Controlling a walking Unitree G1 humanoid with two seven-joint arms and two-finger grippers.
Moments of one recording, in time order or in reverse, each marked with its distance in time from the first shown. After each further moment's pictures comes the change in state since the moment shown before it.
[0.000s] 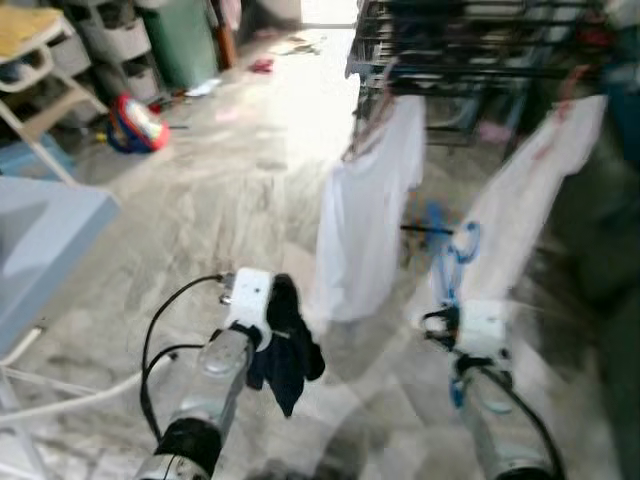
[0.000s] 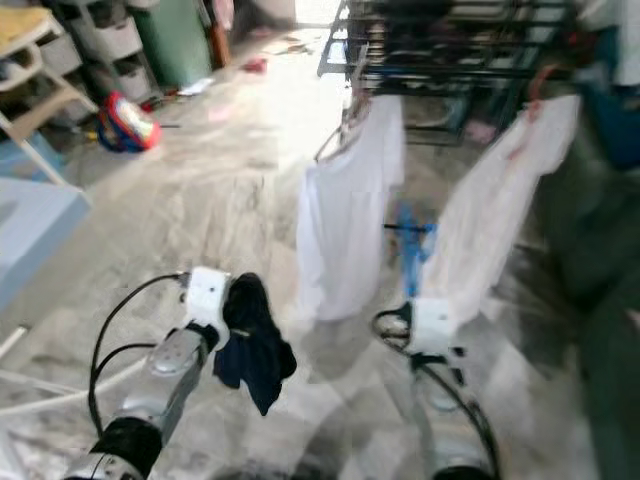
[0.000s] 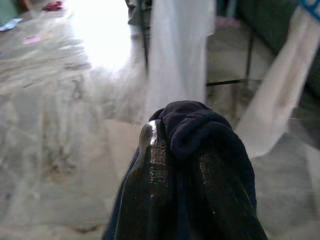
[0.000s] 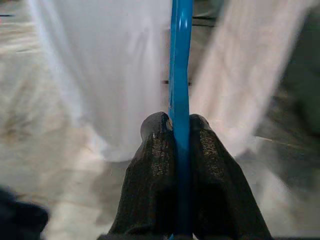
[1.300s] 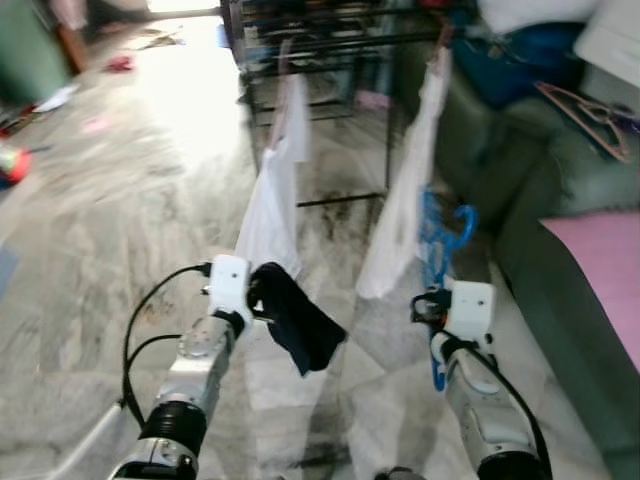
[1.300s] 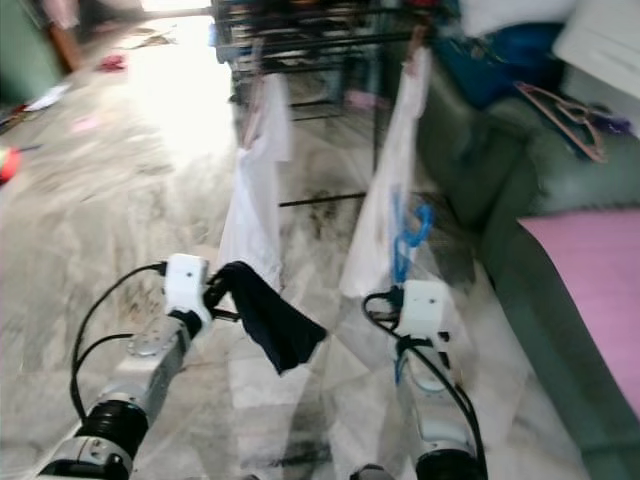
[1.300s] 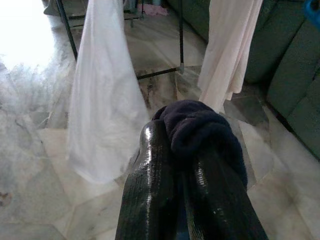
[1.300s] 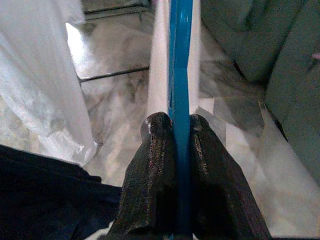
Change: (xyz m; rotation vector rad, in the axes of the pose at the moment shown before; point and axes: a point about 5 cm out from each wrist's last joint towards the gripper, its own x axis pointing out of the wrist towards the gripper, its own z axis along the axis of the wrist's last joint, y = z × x) left arm 0.006 0.024 0.015 -0.094 -0.011 0.013; right arm 0.010 0.022 0.021 0.059 -0.031 0.058
